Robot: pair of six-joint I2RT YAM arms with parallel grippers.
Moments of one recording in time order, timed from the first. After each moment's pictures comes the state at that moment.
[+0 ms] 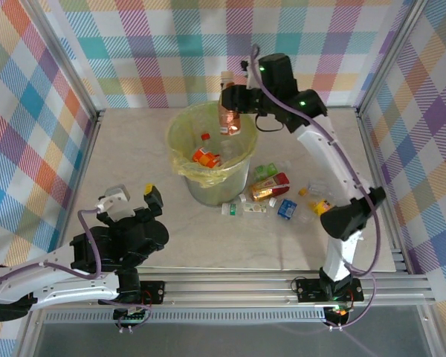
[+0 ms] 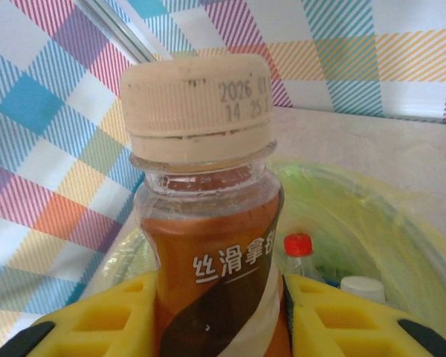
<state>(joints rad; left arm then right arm) -1.25 0.67 0.86 -1.09 -1.41 -1.10 0.57 1.91 2.31 -0.90 -0.24 0.39</state>
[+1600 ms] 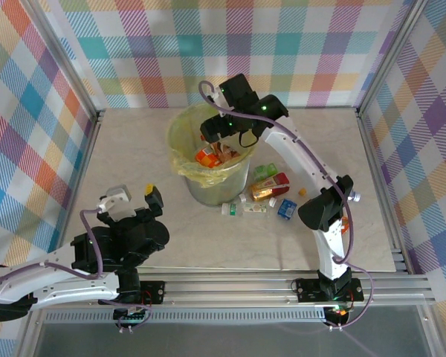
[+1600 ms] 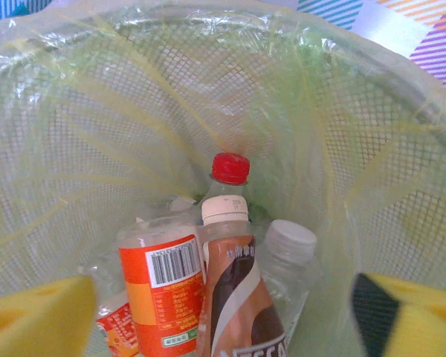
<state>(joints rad) -1.25 0.68 0.85 -1.07 -1.41 -1.04 0.69 2.07 2.40 -1.13 -0.01 0.05</state>
